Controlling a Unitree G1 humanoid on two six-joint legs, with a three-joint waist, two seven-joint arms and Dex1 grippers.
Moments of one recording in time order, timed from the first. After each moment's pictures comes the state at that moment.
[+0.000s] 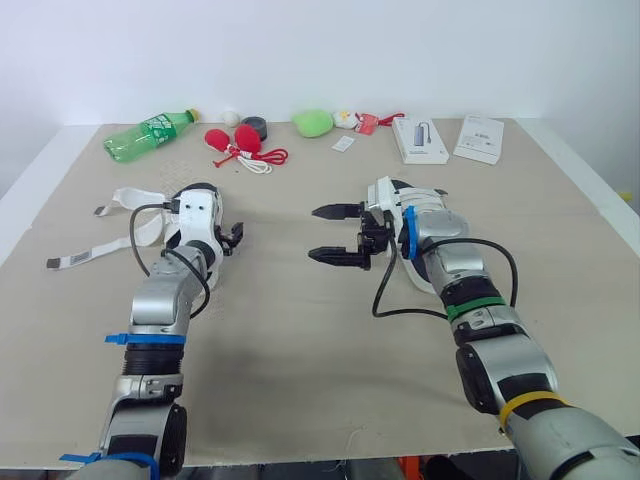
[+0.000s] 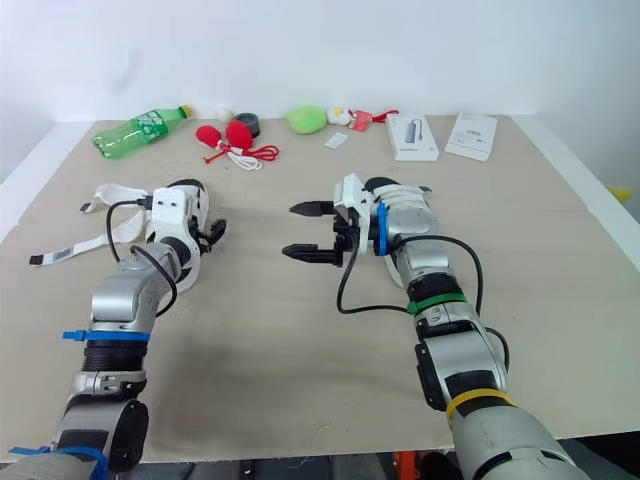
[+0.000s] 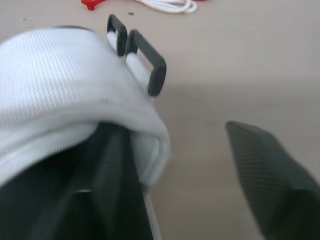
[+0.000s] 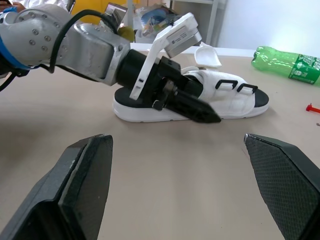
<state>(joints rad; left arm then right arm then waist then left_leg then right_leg) -0.61 0.25 0.17 0.16 -0.18 0.63 -0.18 -0.97 -0.30 0.08 0.81 0.25 -0.13 1.40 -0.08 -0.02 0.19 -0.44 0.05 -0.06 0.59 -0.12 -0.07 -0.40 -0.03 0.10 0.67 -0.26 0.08</state>
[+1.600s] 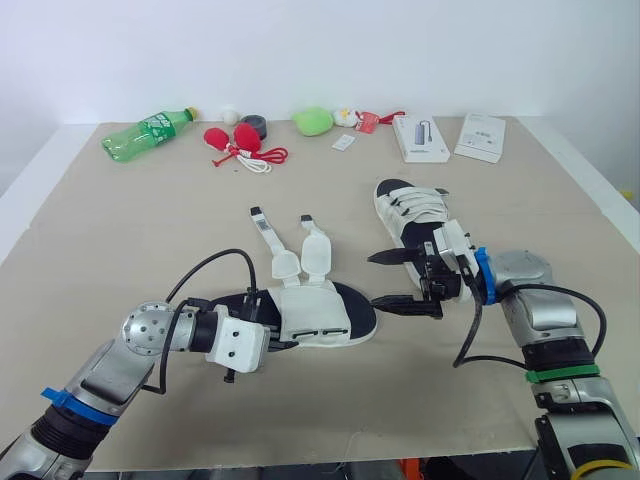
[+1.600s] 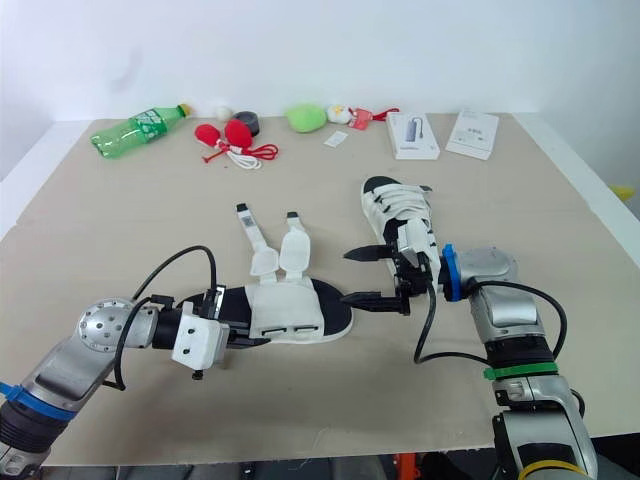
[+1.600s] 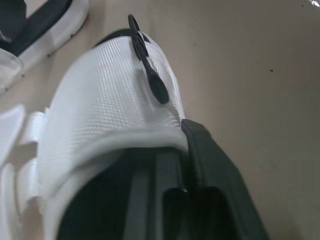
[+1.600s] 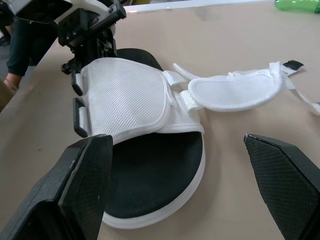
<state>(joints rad) -0.22 0.74 -0.27 -0.27 -0.09 -0.18 -1.11 -0.58 -0.63 0.05 0.26 0.40 0.17 1.50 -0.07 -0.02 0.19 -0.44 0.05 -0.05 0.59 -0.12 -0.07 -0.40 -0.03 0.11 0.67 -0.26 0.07</state>
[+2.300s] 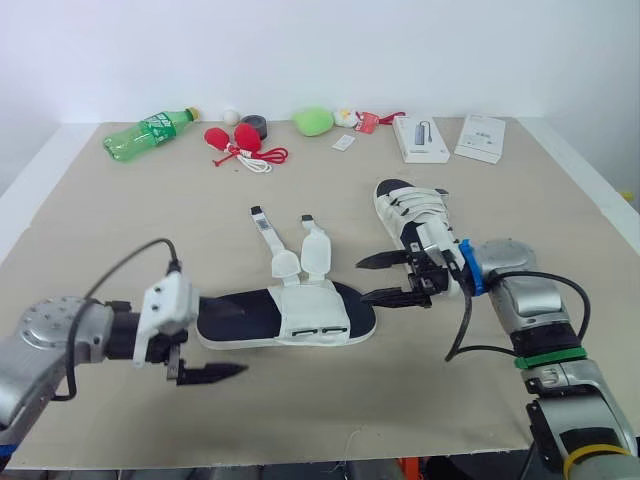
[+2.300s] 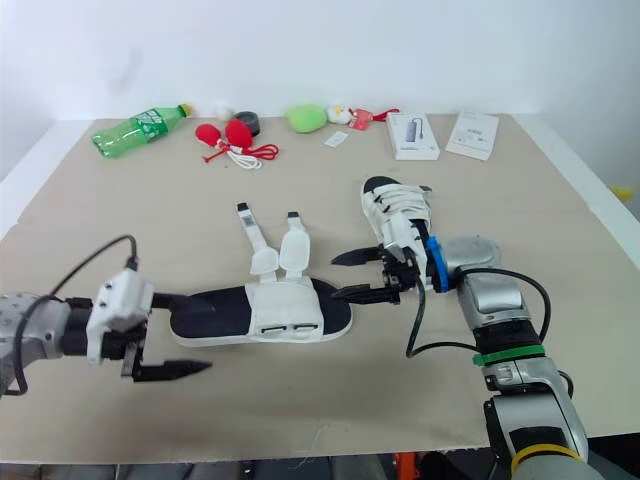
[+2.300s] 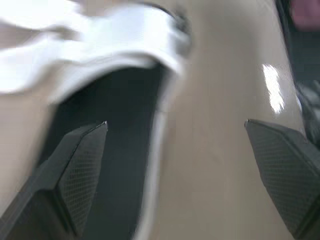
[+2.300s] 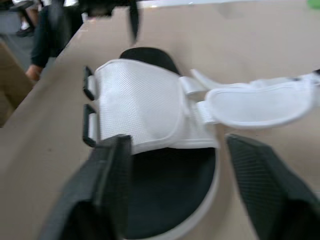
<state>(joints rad) -0.14 0.88 0.17 -0.46 -0.82 0.64 -0.95 -0.63 -0.59 0.16 0.28 0.36 0.17 1.53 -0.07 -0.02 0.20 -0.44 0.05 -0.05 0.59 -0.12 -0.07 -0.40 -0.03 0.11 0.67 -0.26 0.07</state>
